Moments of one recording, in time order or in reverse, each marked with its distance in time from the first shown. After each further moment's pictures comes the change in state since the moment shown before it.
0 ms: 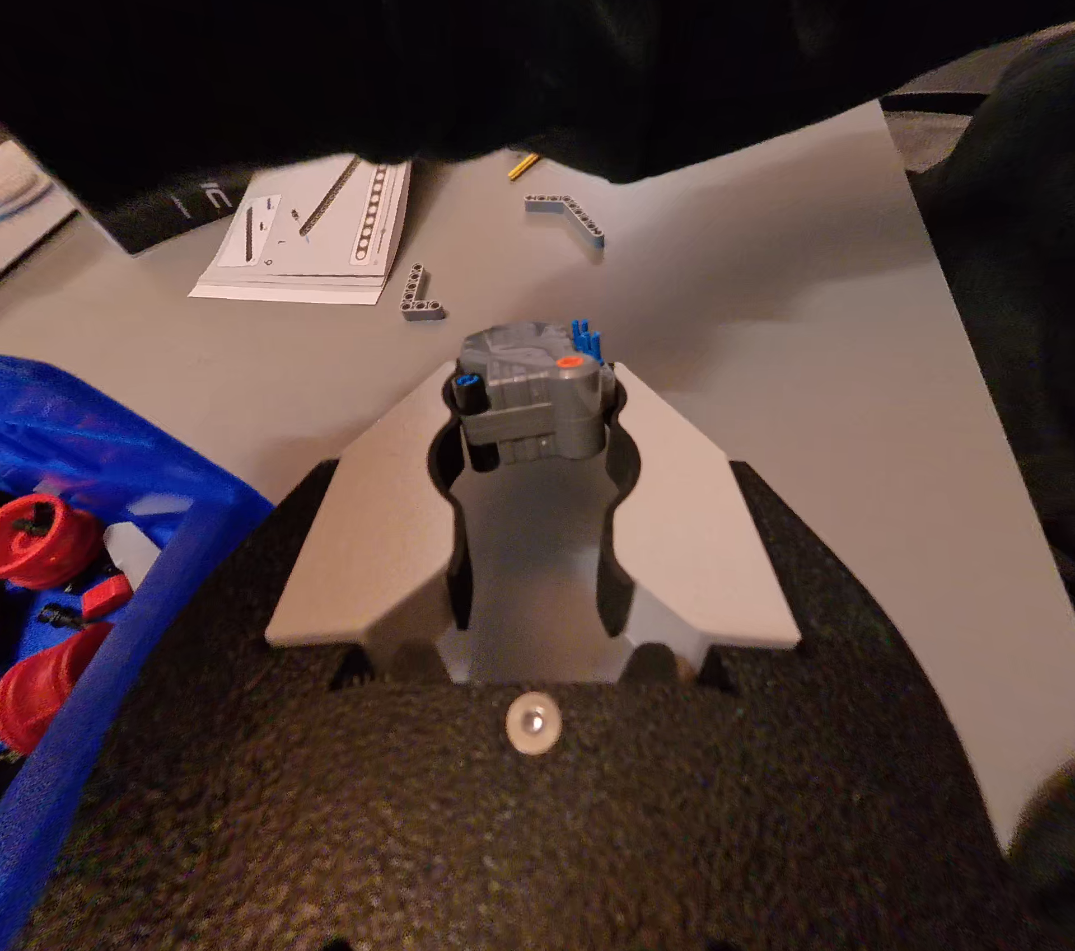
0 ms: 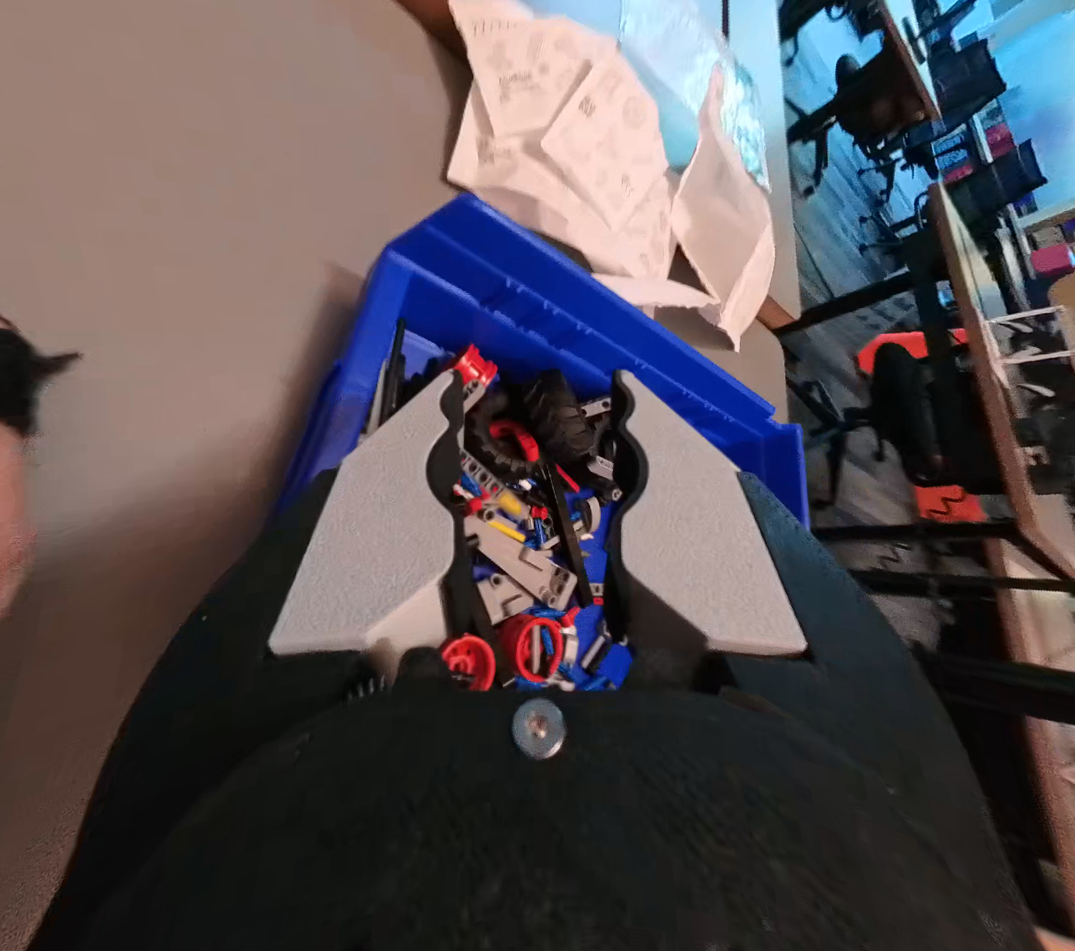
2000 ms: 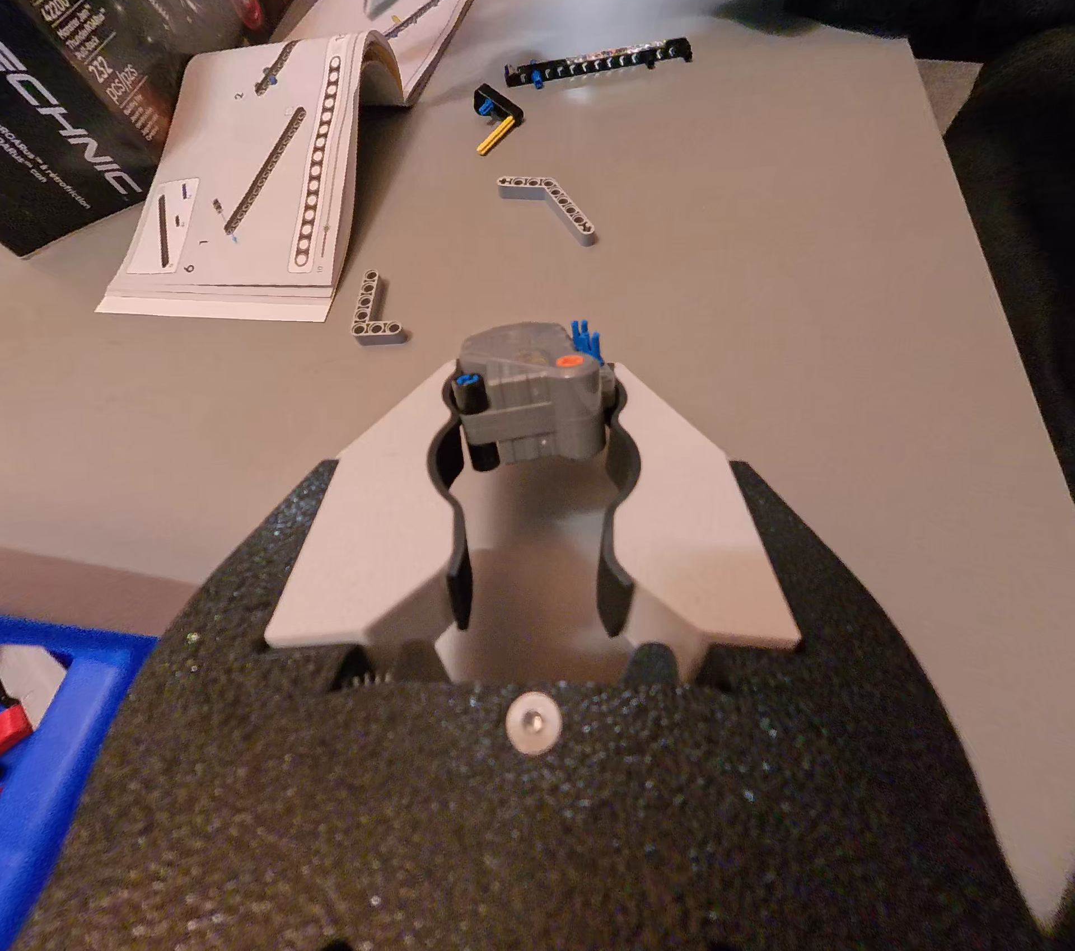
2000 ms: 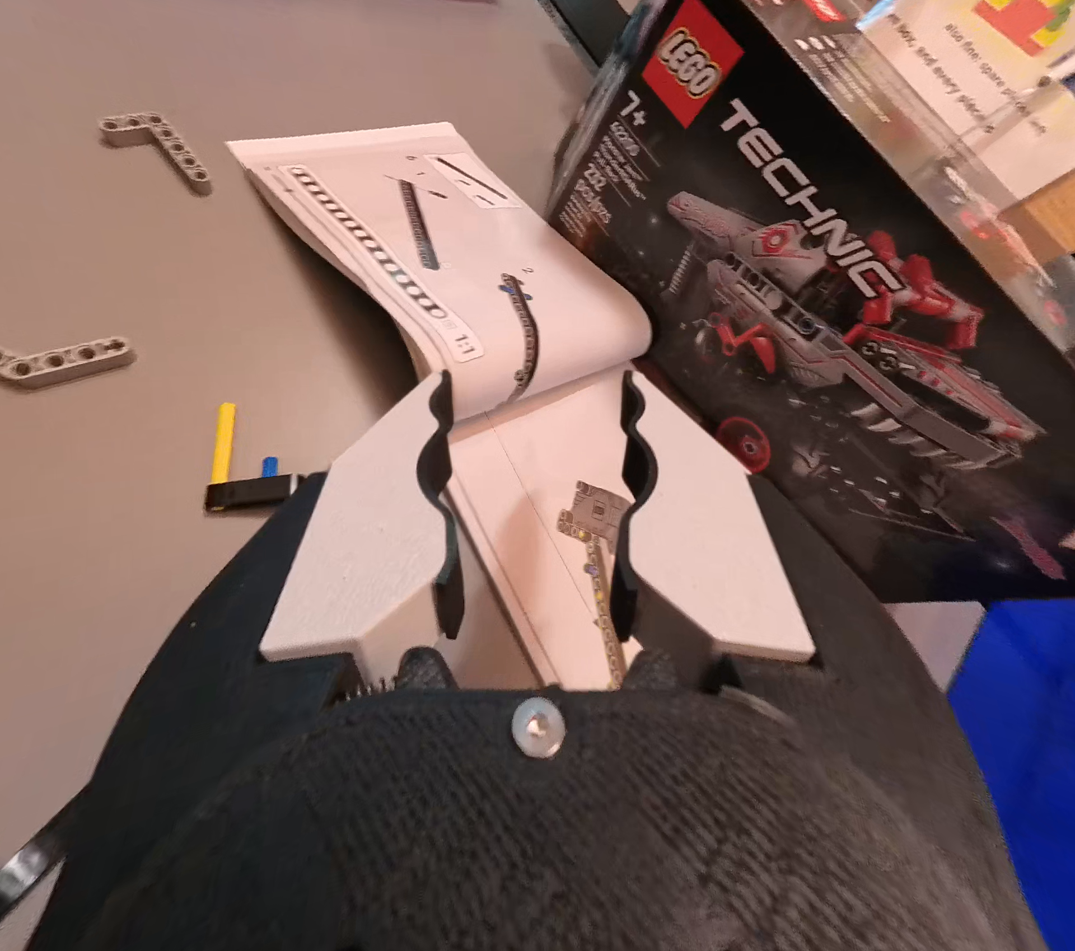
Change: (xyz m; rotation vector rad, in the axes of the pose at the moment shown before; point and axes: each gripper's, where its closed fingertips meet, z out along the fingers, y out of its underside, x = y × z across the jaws) left arm 0.007 0.001 0.043 -0.102 0.045 0.005; right arm -0.086 0.290 -0.324 -0.264 0.422 0.592
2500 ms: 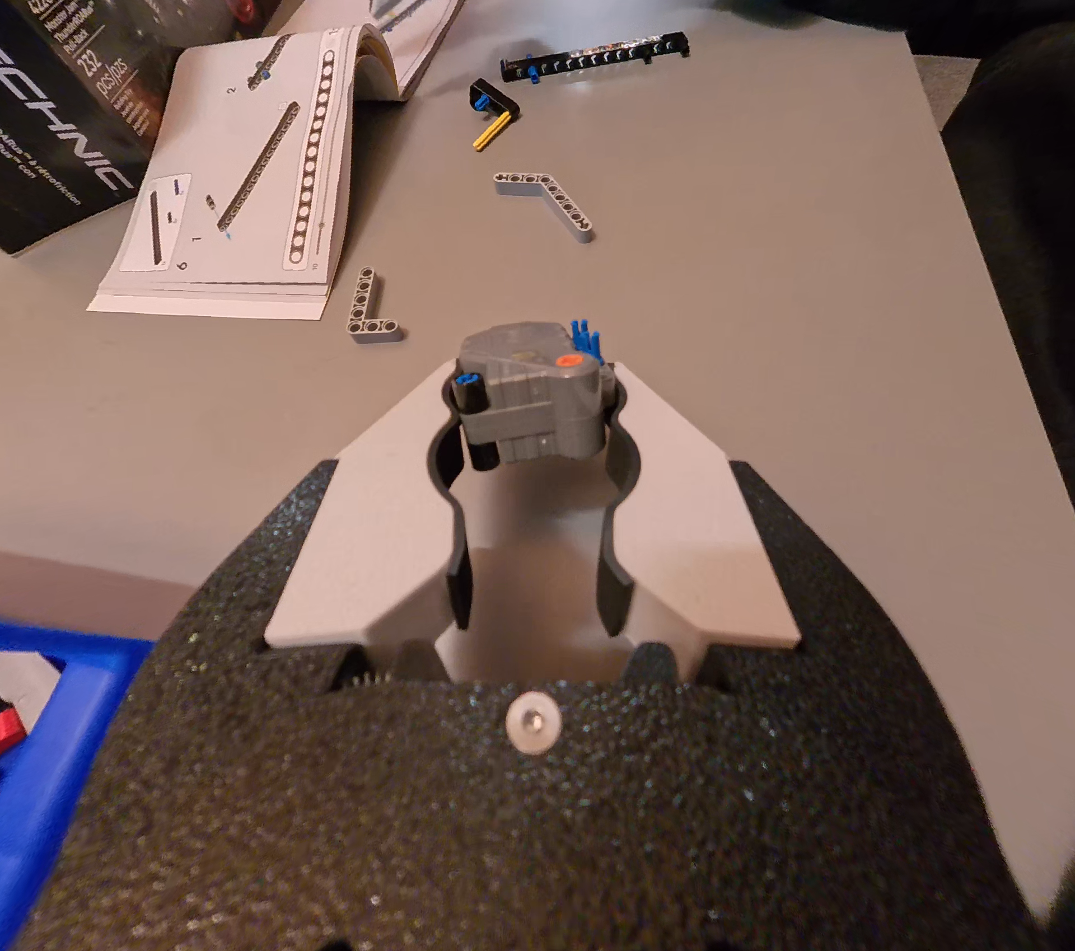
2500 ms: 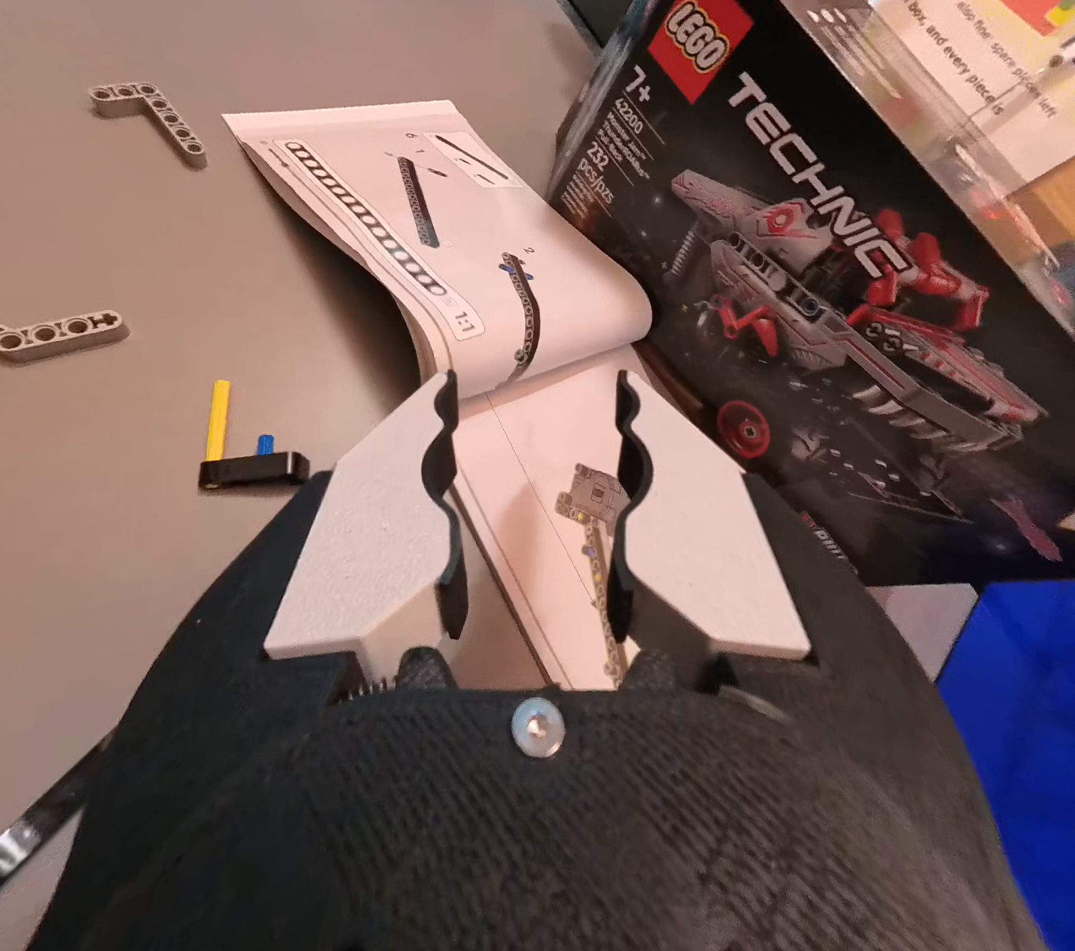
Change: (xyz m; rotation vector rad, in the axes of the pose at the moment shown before) left arm 0.001 0.001 0.001 -0.011 0.007 0.000; right arm 0.000 0.007 -0.002 -0.019 0.005 -0.009
